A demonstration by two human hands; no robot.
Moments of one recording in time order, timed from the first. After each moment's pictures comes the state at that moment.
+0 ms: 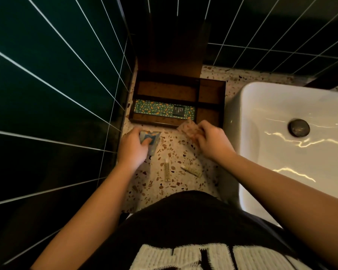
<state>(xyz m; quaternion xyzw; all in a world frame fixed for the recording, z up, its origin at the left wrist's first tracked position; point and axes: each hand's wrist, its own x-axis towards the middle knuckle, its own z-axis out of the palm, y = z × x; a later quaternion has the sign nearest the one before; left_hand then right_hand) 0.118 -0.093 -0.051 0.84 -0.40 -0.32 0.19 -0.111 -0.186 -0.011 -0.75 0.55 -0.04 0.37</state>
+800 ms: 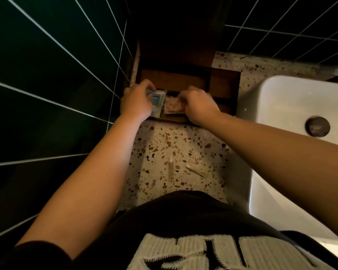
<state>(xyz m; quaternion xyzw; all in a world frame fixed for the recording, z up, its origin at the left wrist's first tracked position) 0.153 -0.204 -0.038 0.82 -0.47 -0.28 0.14 -0.026 -0.269 -0.023 -0.84 0.46 0.09 0.27</state>
